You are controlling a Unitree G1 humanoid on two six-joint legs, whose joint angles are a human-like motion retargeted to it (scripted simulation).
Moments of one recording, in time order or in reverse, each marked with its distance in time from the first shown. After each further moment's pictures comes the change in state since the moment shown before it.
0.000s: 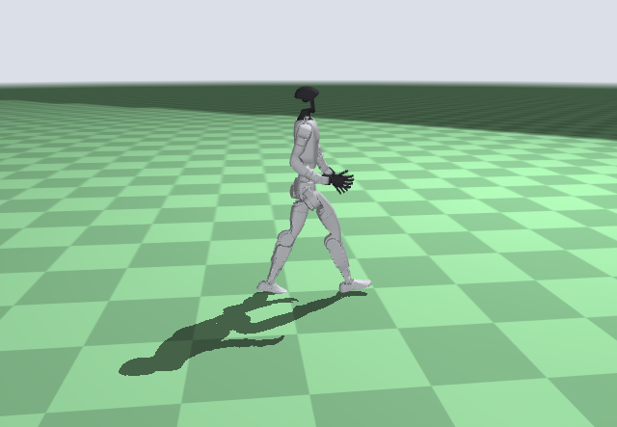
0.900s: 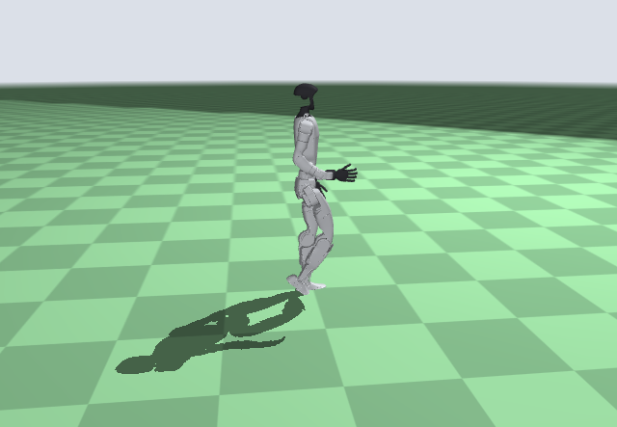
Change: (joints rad) left arm 0.196 -0.044 -0.043 0.126 0.123 0.061 0.080; right arm -0.047 -0.042 0.004 0.027 0.046 -0.045 0.003; waist 0.181 0.023 0.010; left_leg -0.351 0.132 0.181 -0.006 0.014 0.065; right_leg 0.164 0.178 0.005 0.693 0.152 -0.111
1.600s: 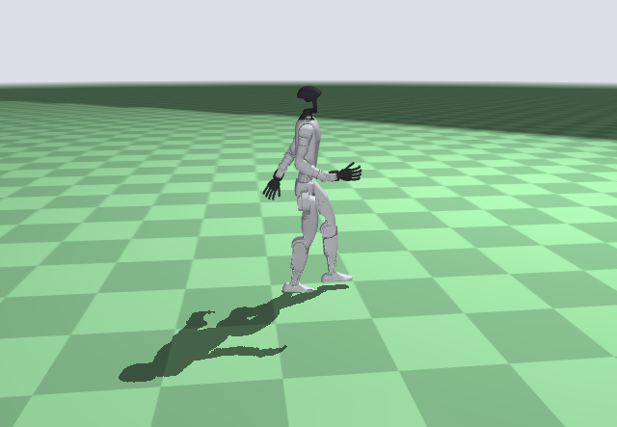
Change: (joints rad) left arm 0.471 -0.140 0.050 0.237 0.240 0.103 -0.049; right arm -0.119 -0.027 -0.025 -0.079 0.074 0.021 0.057; waist 0.075 -0.125 0.022; left_leg -0.415 -0.056 0.043 0.284 0.122 -0.027; right_leg 0.371 0.010 0.196 -0.715 -0.345 -0.142
